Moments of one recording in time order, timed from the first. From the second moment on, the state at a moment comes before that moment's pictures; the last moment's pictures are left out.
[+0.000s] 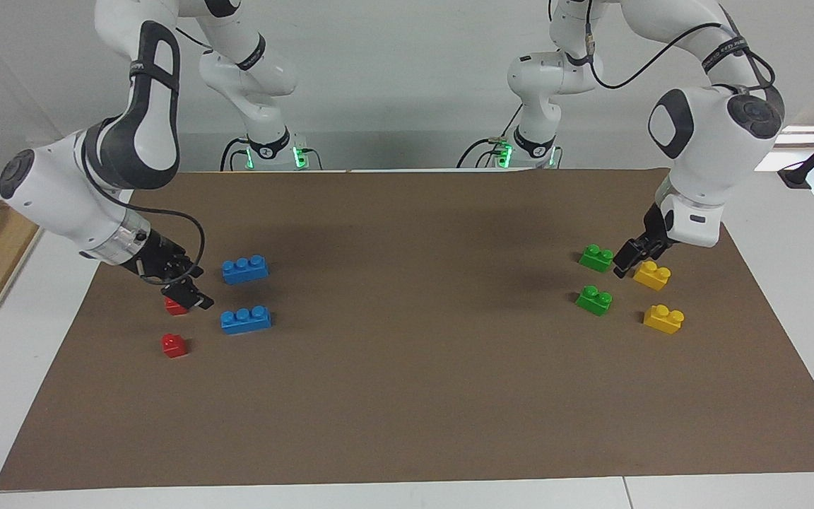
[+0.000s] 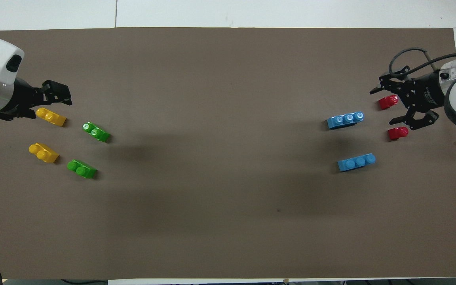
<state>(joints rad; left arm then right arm) 0.01 0.10 -0.05 -1.74 -0.02 1.91 -0.24 -0.12 0.19 0.03 -1.72 0.32 1.84 0.67</state>
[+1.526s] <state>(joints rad) 0.01 -0.10 -0.05 -1.77 -0.02 1.68 0.02 -0.08 -0.04 0.05 -1.68 0.05 1.62 -0.03</state>
